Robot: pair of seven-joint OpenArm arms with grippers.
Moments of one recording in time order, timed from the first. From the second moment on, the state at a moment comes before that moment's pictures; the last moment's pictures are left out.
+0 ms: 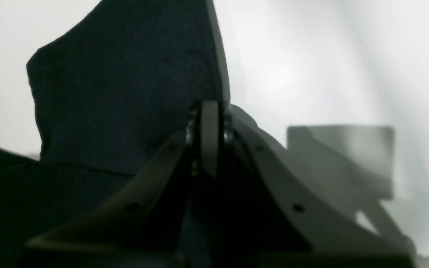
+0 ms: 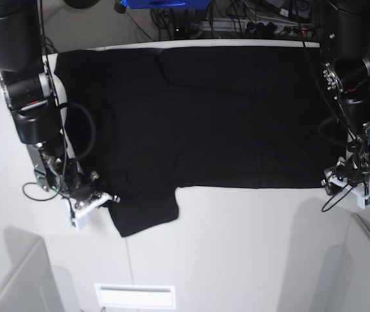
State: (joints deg) left arm -29.4 -25.4 -25.9 30.7 -5.7 -25.2 23.3; right arm 36.2 16.5 -26.8 28.6 52.1 13.8 -27.1
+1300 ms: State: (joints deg) left arm -21.6 -24.8 -26.0 45.8 -5.8 -25.5 29.1; right arm 35.2 17.6 -26.8 31.4 51.4 13.8 -26.3
